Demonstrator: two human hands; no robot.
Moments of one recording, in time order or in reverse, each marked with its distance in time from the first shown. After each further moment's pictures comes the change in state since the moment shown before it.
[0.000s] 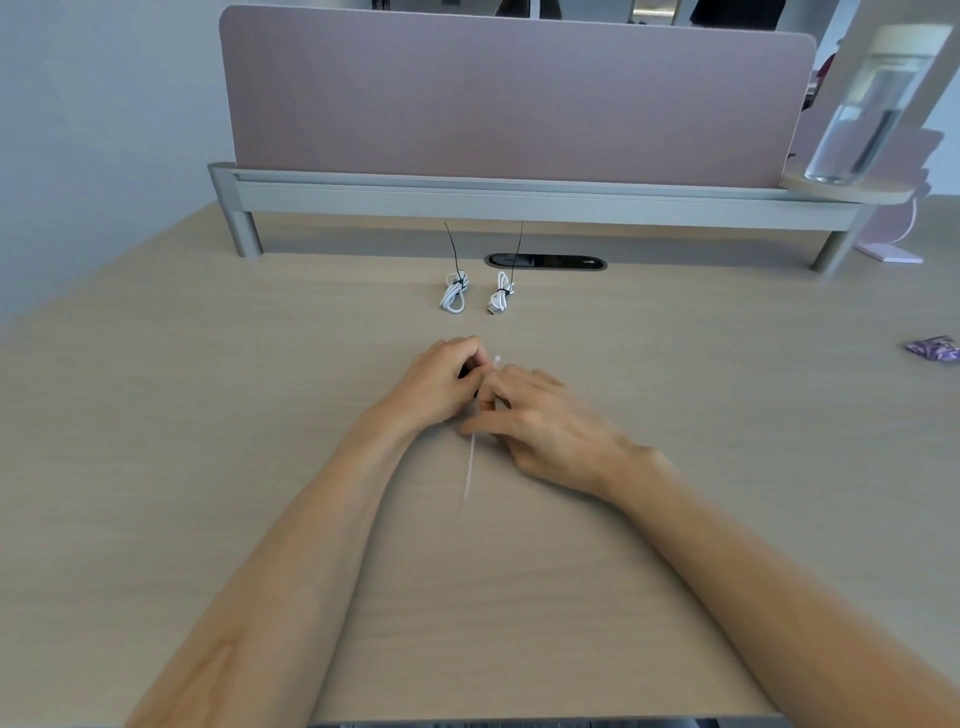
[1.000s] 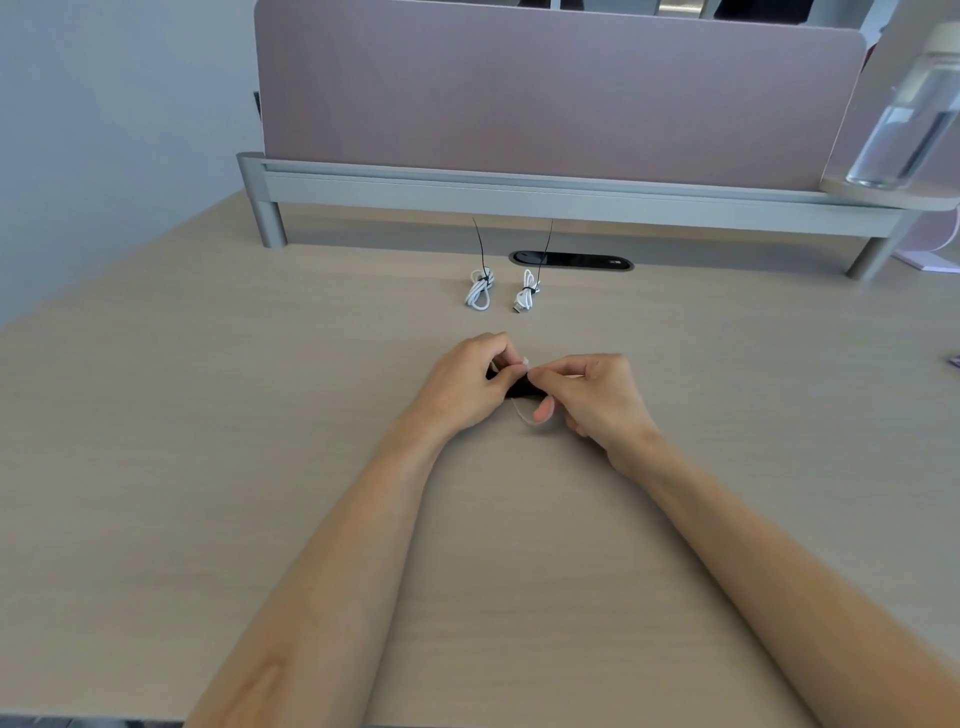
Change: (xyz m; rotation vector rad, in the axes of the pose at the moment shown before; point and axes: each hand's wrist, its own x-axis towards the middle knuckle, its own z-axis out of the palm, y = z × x) left_hand -0.008 0.007 0.004 0.020 0.115 0.000; right_hand 0.019 -0.008 -0.019 0.950 0.198 1.124
